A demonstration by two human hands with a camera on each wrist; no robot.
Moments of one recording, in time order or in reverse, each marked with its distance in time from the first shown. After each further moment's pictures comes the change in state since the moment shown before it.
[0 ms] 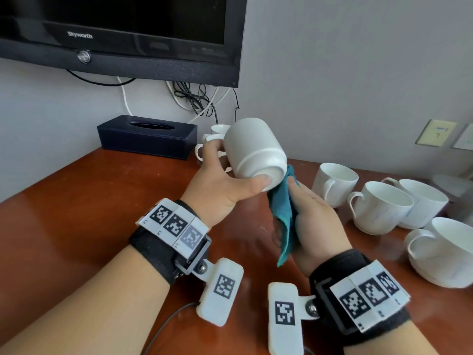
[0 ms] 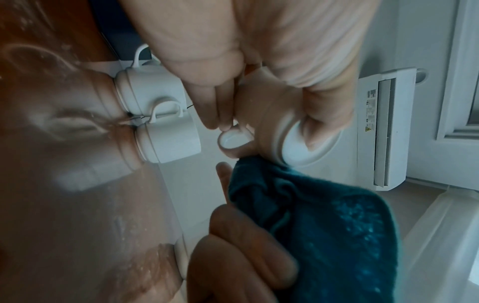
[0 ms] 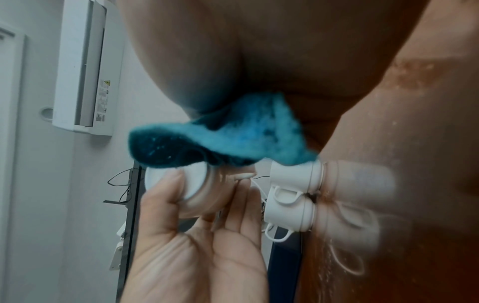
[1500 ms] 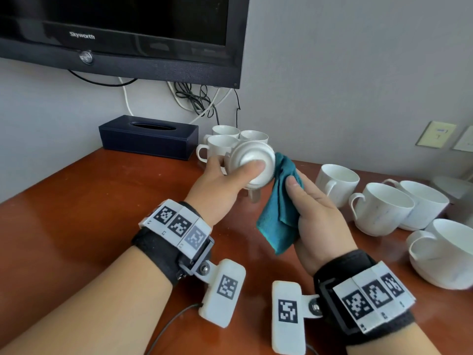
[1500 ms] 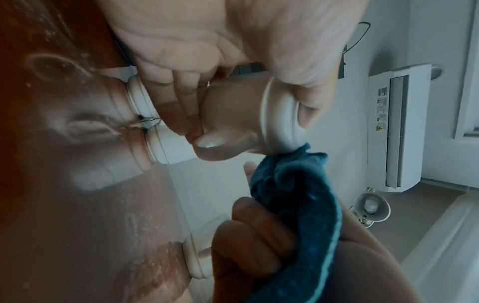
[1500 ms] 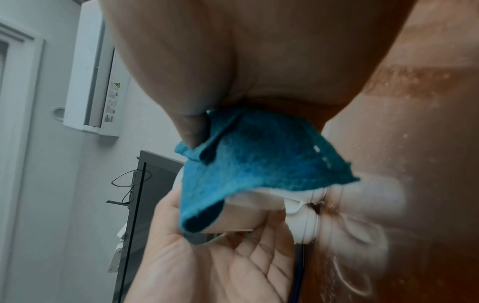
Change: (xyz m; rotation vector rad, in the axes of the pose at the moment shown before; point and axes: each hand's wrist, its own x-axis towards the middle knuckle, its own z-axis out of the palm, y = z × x) left_hand 0.012 -0.019 -0.004 0.034 0.071 -0.178; right_hand -0.001 0.001 0.002 -0.045 -0.053 -0.145
